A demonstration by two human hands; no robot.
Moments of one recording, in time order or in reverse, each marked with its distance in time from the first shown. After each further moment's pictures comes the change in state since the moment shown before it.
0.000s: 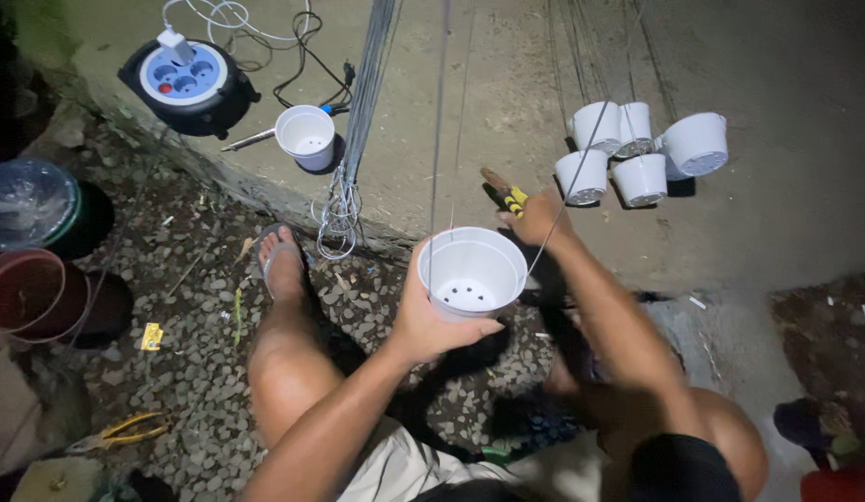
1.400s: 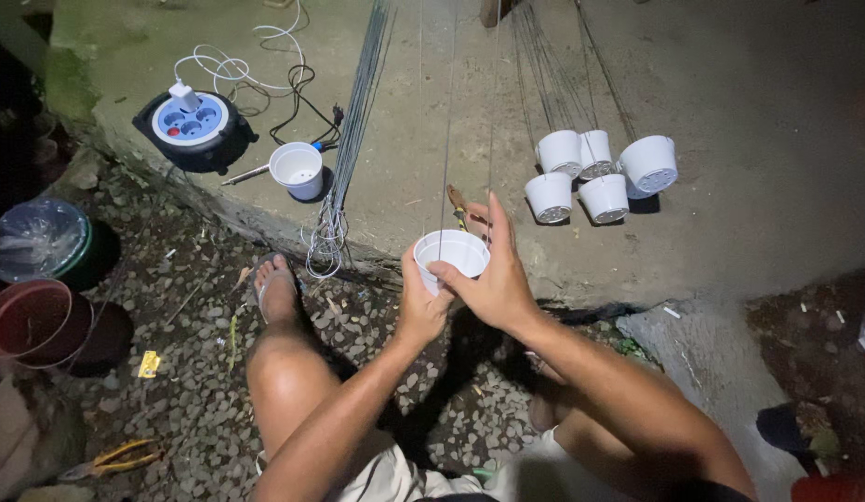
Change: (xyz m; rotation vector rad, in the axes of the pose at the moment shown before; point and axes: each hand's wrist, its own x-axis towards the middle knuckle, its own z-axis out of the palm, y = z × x) left_hand 0.010 -0.081 0.005 0.339 0.150 0.082; right_hand -0.166 -0.106 -0.112 0.853 0.433 -0.466
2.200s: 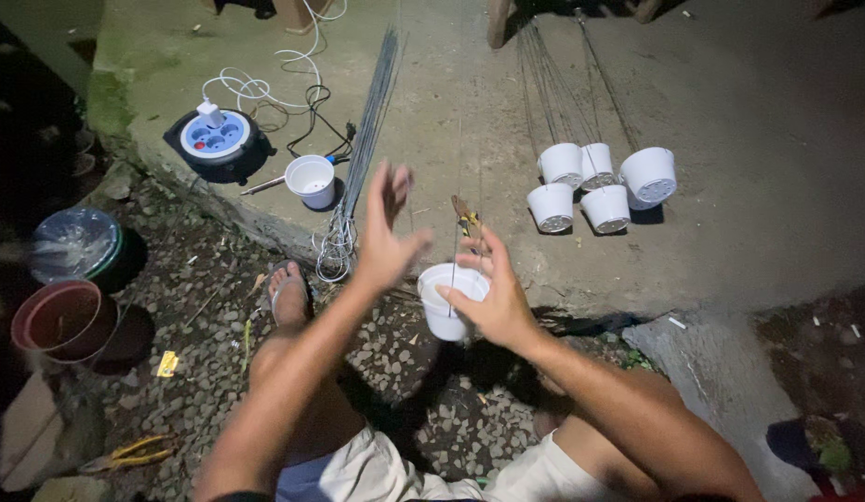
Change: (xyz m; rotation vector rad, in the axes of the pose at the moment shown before) left_hand 0.091 0.059 -0.052 0.022 -0.109 0.161; right_hand -0.027 0.003 0.000 0.305 -0.054 0.104
